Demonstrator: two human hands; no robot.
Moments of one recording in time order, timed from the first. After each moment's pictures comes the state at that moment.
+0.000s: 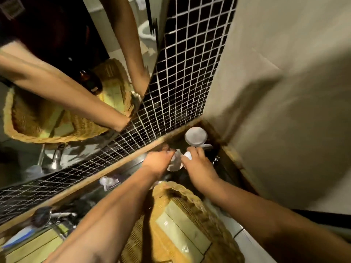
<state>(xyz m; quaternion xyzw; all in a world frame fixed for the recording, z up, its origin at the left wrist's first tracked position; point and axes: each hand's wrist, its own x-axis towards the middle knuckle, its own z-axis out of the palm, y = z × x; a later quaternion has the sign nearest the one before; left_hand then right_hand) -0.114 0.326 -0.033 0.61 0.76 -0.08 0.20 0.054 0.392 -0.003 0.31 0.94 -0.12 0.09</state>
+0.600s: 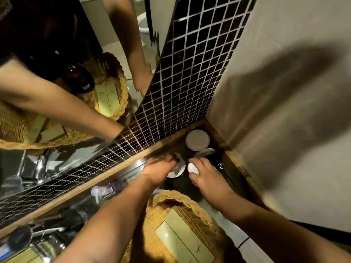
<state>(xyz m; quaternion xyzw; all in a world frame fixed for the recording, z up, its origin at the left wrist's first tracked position) -0.120 0.328 -0.086 0.66 0.73 -0.04 0.18 0.082 0.401 -0.021 0.24 0.96 -0.11 0.10</state>
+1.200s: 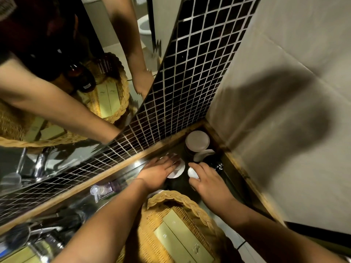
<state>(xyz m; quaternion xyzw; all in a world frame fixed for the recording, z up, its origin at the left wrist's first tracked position) -0.129 0.312 -0.102 0.73 0.66 -0.07 0.16 0.088 0.391 -0.018 0.22 0.97 -0.07 0.09</state>
